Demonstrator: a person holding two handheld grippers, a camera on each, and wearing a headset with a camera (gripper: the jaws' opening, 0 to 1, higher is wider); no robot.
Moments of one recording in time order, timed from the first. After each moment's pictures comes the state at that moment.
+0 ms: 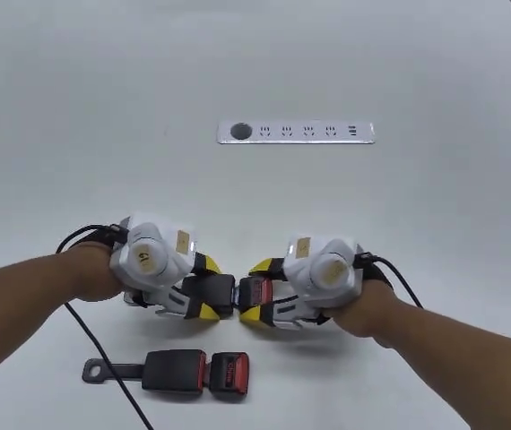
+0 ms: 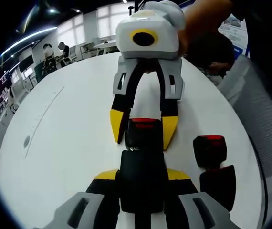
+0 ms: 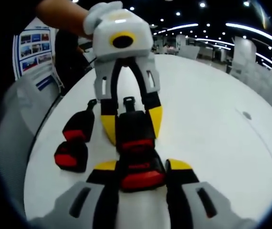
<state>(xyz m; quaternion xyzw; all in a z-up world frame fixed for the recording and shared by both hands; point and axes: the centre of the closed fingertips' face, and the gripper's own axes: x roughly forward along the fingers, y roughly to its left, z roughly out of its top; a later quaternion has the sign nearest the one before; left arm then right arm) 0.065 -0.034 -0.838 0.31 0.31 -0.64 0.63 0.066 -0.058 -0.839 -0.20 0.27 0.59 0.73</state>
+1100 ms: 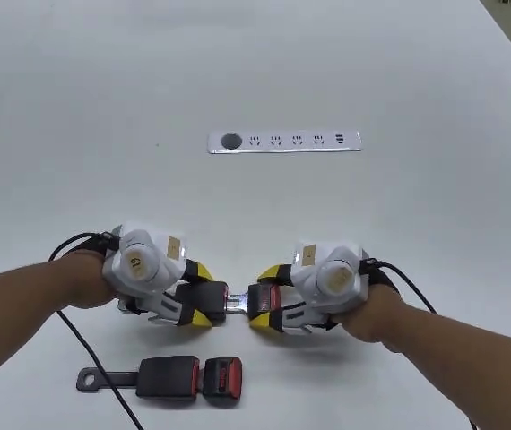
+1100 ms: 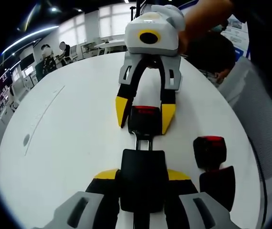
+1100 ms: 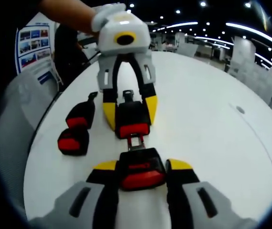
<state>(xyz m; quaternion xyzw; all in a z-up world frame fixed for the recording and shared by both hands) 0.065 -0.034 -0.838 0.30 0.31 -0.64 0.64 0.063 -0.090 -0.837 -0.21 0.28 0.58 0.73</state>
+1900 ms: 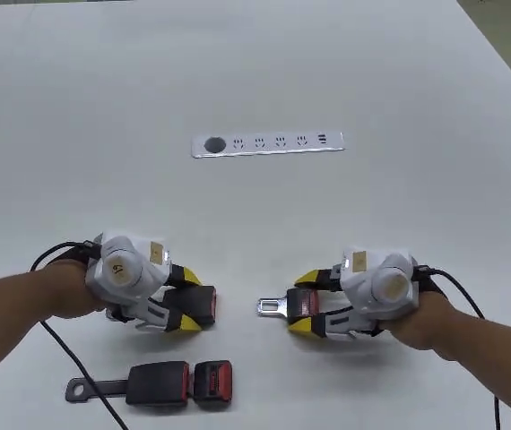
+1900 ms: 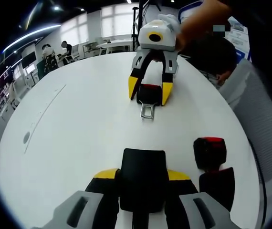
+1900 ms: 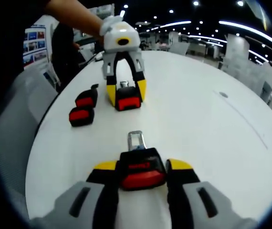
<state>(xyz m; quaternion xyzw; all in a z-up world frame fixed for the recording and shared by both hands) 0.062 -0.035 -0.835 0.29 0.32 -0.64 0.64 0.056 -0.164 -0.842 -0.21 0.29 0.56 0.75</state>
